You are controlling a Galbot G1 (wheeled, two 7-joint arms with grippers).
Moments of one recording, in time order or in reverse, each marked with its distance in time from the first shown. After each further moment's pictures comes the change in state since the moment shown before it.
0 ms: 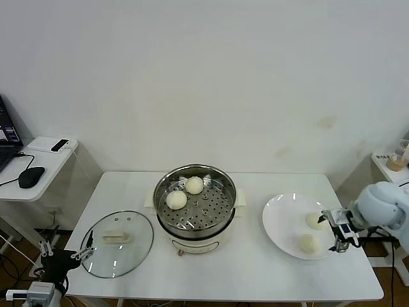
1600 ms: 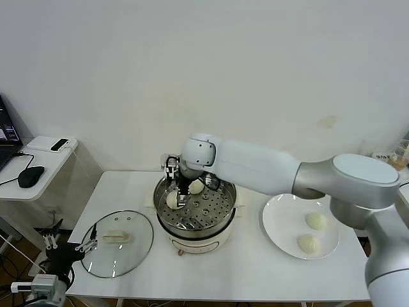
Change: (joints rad) left arm -0.080 -0.008 0.039 0.026 -0.024 -0.004 -0.004; right arm 0.829 1.003 -0.689 -0.465 0.654 -0.368 0.233
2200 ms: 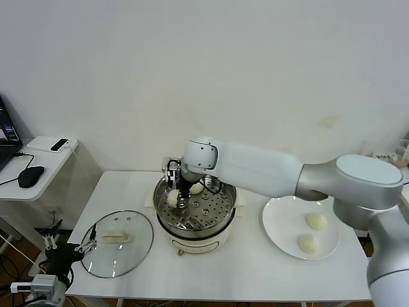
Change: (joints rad) left arm 0.001 0.001 -0.004 0.011 0.000 0.000 0.000; right arm -0.066 0.074 -0.028 -0.059 0.042 -0.051 0.104
